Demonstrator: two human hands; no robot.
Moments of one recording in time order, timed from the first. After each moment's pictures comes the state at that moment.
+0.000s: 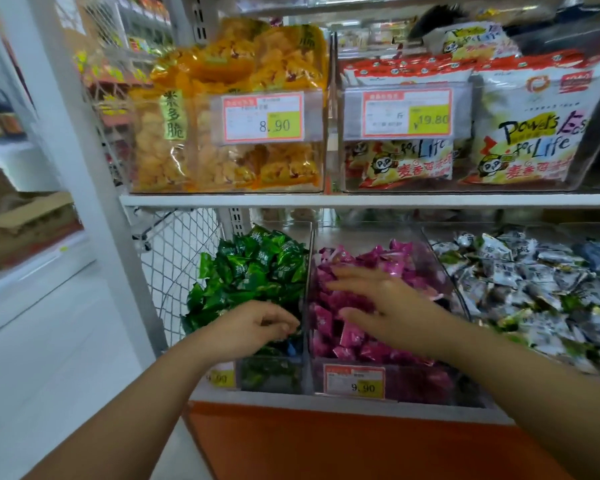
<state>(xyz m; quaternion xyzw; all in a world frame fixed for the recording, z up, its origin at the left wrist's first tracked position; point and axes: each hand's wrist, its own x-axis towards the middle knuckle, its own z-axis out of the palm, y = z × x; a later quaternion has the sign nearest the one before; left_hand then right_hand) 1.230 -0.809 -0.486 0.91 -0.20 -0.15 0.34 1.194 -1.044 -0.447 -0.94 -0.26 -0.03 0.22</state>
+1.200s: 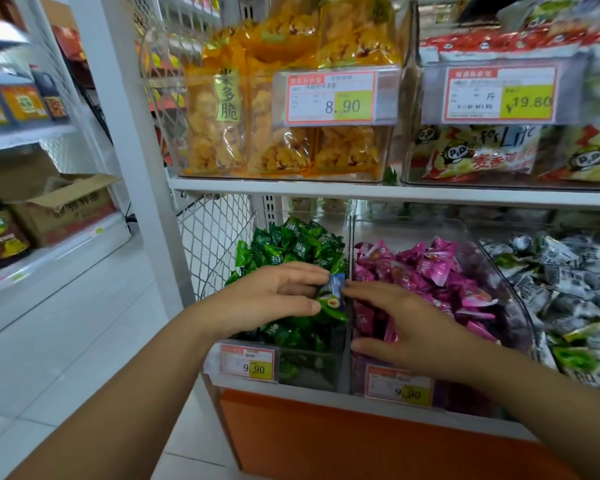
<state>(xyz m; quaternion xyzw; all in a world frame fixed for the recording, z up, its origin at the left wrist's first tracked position) 1.220 -0.783 -0.443 0.83 -0.22 -0.16 0.48 1.201 -1.015 -0.472 -0.93 -0.29 0.01 0.24</state>
